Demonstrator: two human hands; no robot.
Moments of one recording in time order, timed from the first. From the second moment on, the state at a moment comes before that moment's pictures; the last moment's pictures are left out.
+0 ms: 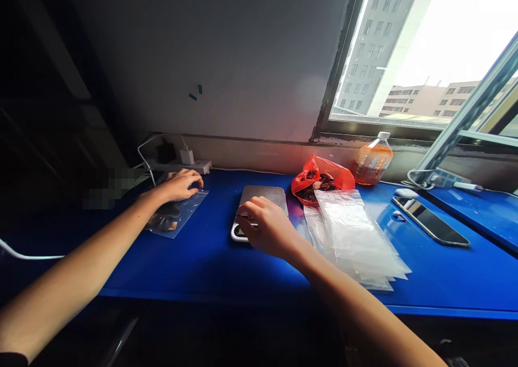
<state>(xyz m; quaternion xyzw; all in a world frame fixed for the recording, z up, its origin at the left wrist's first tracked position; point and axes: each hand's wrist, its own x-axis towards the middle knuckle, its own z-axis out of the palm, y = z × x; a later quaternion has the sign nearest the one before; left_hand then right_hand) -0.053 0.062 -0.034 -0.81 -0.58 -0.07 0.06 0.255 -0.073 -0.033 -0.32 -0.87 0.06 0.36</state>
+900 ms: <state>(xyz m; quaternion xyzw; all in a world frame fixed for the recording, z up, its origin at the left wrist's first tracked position) -0.057 0.067 -0.038 -0.79 -0.60 -0.06 0.06 0.254 -0.074 -0.035 -0.32 -0.88 0.07 0.35</state>
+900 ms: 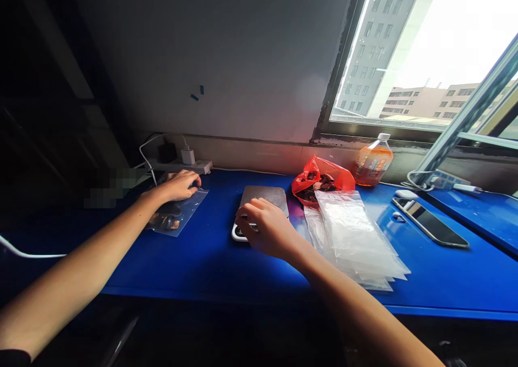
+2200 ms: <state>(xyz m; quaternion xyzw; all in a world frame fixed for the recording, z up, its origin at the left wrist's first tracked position) 0.056 -0.044 -0.008 -0.94 -0.21 -0.25 0.08 0.254 -0.076 -0.017 -0.36 -0.59 0.61 0.39</state>
